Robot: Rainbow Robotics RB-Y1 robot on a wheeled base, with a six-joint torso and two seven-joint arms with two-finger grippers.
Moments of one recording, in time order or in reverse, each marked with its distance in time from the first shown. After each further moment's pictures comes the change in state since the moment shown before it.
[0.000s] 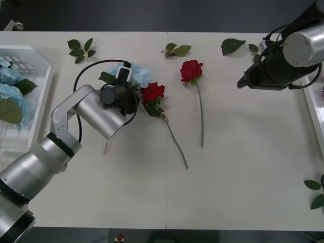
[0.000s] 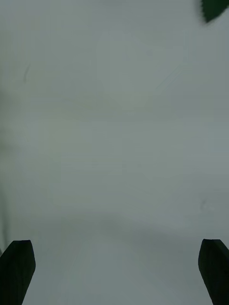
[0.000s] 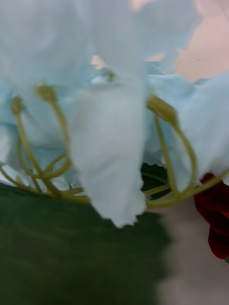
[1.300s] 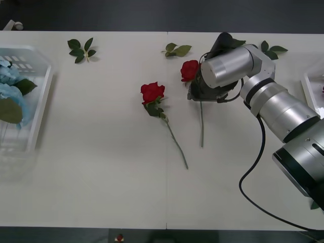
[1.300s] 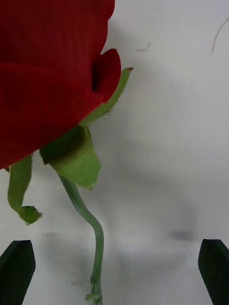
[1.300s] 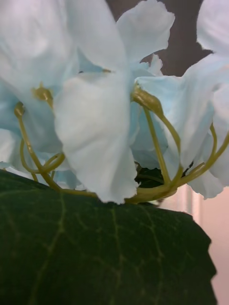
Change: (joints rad) right arm -0.159 0.490 -0.001 0.504 0.349 -0.199 -0.015; left arm 0.093 0.593 0.953 -0.078 0.705 0.455 -0.641
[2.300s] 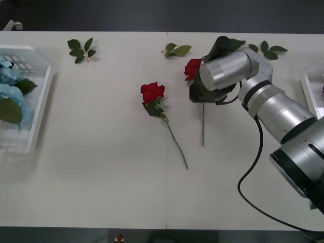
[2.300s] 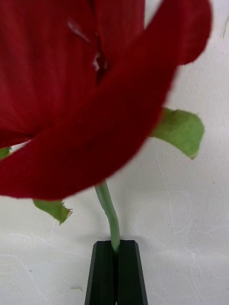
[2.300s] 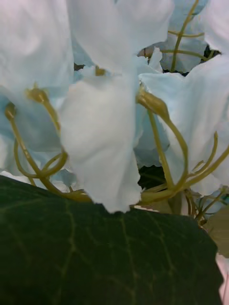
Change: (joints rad) right arm 0.000 0.014 0.001 0.026 0.008 -0.019 0.000; left arm 0.291 -0.103 -0.035 0.158 -0.008 -0.351 -0.001
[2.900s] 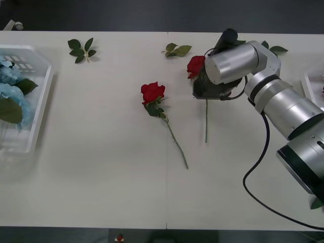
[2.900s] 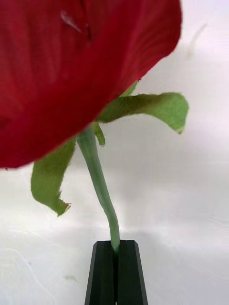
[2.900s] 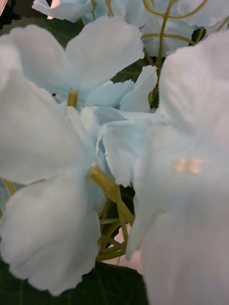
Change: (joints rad) right arm -0.009 -0.055 0.000 -0.052 -0.055 0.062 0.001; left arm -0.005 -0.009 0.000 0.000 0.019 0.029 -0.021
